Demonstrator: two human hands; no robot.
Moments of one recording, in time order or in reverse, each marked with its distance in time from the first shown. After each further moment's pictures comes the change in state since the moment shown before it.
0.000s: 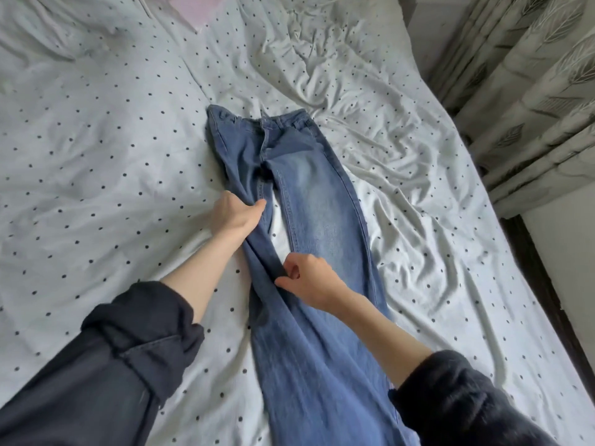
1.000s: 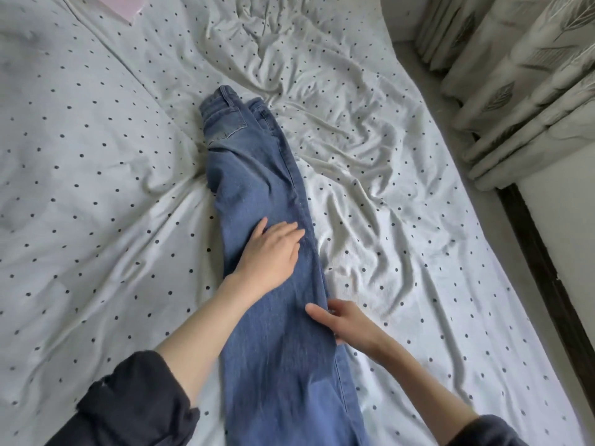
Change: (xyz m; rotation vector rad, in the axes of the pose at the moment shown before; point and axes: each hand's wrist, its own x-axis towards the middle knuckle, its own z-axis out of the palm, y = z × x) left_hand -0.075 0.055 0.105 0.627 -0.243 0.858; right_hand -0.059 0.139 -0.042 0.762 -0.179 0.335
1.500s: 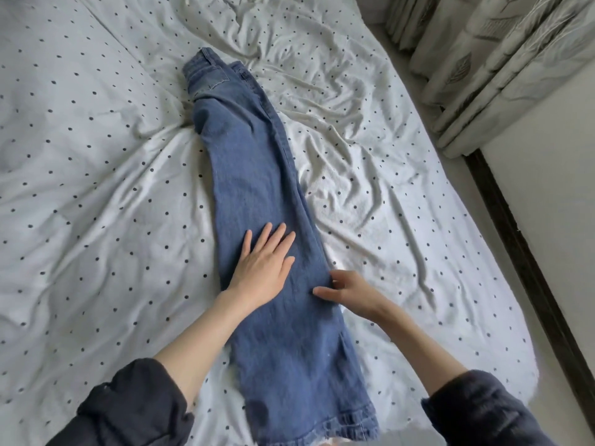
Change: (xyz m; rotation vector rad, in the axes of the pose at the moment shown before) left_hand -0.138 0.036 0.070 0.085 -0.119 0.020; right_hand -0.062 0.092 0.024 -0.132 0.146 -0.084
